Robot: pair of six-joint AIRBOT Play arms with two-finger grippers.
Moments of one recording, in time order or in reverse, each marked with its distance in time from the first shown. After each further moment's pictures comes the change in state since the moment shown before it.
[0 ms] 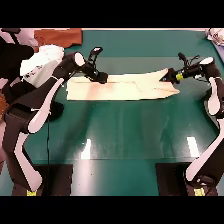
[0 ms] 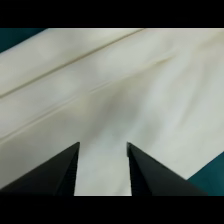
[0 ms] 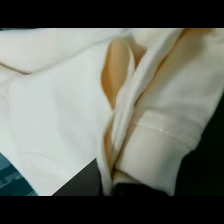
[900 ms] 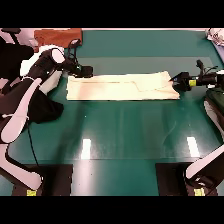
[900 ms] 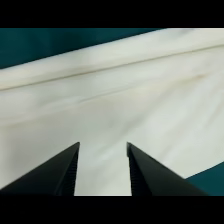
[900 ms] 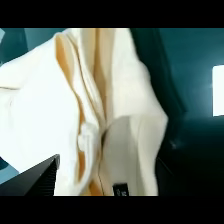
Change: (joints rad) left arm 0.119 0.227 -0.234 0.031 0.074 -0.098; right arm -0.181 0.097 -0.286 0.063 -0.113 -0.078
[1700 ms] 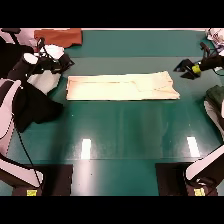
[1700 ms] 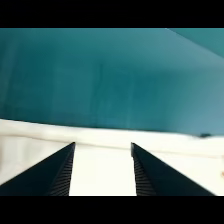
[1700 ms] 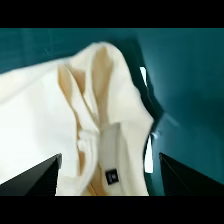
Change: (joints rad) left arm 0.246 0.030 -0.089 -0.343 0.203 0.032; right arm 0.080 0.102 0.216 -0.338 0.022 0.279
